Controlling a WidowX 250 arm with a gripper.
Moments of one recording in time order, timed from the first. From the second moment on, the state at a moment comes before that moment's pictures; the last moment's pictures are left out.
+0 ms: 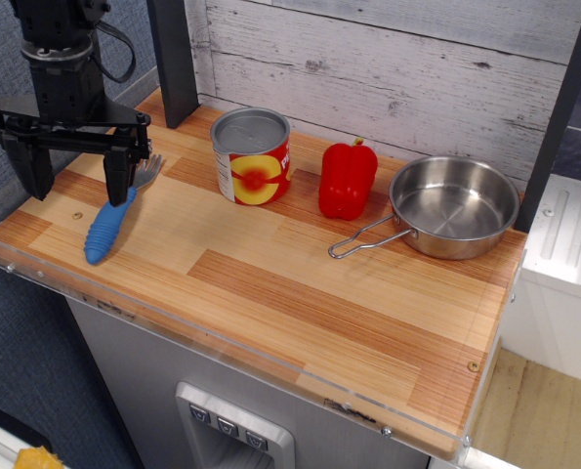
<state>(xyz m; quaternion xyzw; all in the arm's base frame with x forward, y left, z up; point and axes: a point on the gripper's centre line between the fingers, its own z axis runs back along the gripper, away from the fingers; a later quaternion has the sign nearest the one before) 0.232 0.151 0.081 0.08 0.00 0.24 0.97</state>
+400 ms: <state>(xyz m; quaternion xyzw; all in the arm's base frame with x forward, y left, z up) 0.231 0.147 0.075 0.08 0.01 0.24 0.97</state>
